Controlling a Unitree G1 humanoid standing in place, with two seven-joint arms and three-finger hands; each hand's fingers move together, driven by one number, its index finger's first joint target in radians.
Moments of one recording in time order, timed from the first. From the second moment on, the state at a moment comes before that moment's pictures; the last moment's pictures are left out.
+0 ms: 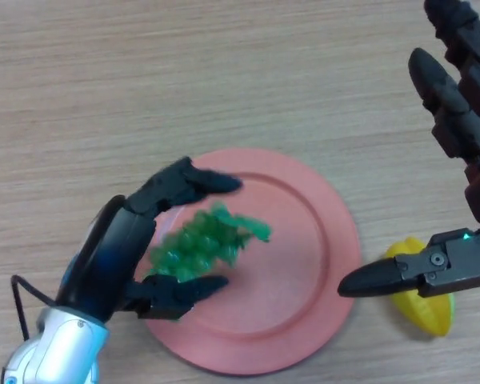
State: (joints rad) left arm 0.10 0.20 -0.11 -0.53 0.33 0.09 -0.16; right arm -0.09 -0.57 0.12 -0.99 0.46 0.56 -0.37
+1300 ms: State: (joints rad) left arm 0.02 0.29 0.32 -0.99 -0.30 0.60 -0.27; right arm -0.19 -0.57 0.12 -1.00 0.51 0.64 -0.38
